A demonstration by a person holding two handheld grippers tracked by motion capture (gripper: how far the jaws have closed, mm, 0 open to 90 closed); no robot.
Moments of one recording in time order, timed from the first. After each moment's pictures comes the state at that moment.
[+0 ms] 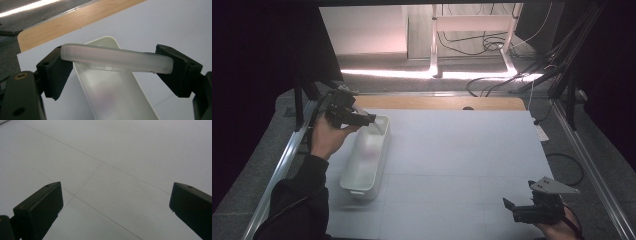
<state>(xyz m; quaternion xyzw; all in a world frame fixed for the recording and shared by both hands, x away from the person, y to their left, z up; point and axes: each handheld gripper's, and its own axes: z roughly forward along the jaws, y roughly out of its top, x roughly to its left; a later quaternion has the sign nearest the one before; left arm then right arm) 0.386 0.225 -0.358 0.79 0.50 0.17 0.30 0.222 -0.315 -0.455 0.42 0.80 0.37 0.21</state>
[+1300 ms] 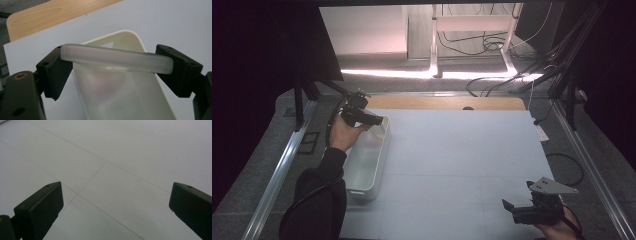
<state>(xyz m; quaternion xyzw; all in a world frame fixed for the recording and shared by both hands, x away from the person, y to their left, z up) 0.434 0.212 -0.412 0.79 0.54 0.16 0.25 0.222 -0.315 -0.455 0.41 0.81 0.37 0.20</state>
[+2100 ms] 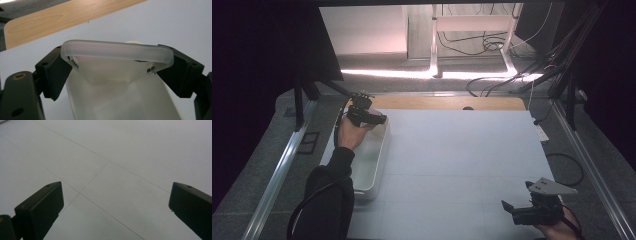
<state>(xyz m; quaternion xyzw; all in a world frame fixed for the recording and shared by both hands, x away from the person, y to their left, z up) 0.451 0.207 -0.433 0.78 0.54 0.18 0.28 0.221 -0.313 -0.455 0.40 0.82 0.37 0.20</state>
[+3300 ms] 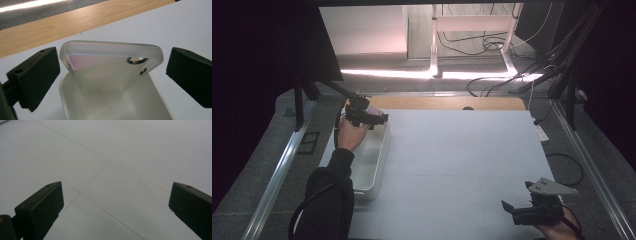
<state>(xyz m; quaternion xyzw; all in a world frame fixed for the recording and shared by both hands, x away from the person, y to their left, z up) 0.448 0.215 -0.436 0.76 0.52 0.17 0.34 0.221 -0.314 -0.455 0.40 0.82 0.37 0.20</state>
